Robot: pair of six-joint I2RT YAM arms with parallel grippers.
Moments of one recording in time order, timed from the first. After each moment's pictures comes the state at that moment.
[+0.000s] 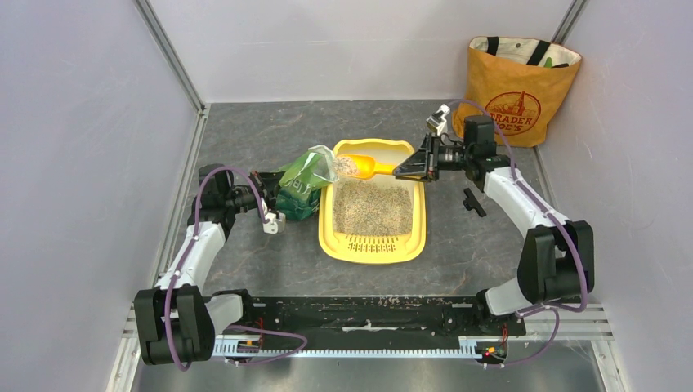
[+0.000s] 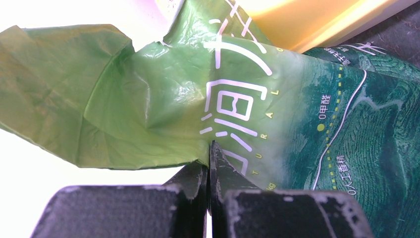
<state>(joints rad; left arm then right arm) 0.08 1.11 0.63 -0.07 1.08 1.91 0.17 1.50 1.07 -0.11 -1.14 0.75</state>
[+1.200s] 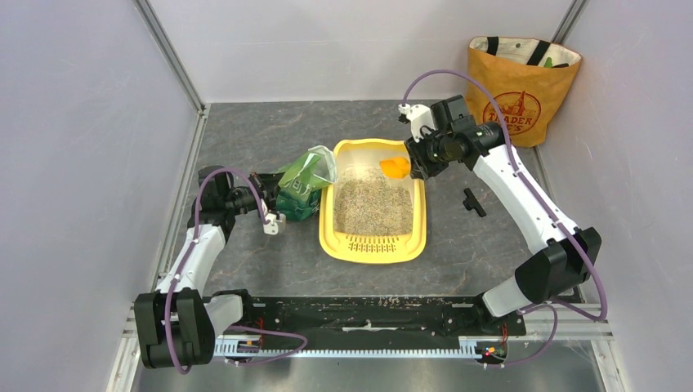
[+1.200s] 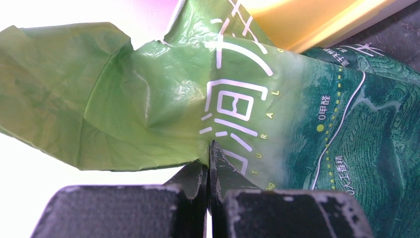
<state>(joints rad) 0.08 1.10 0.62 -0.07 1.07 1.89 0.39 1.51 1.55 -0.97 -0.22 -0.21</state>
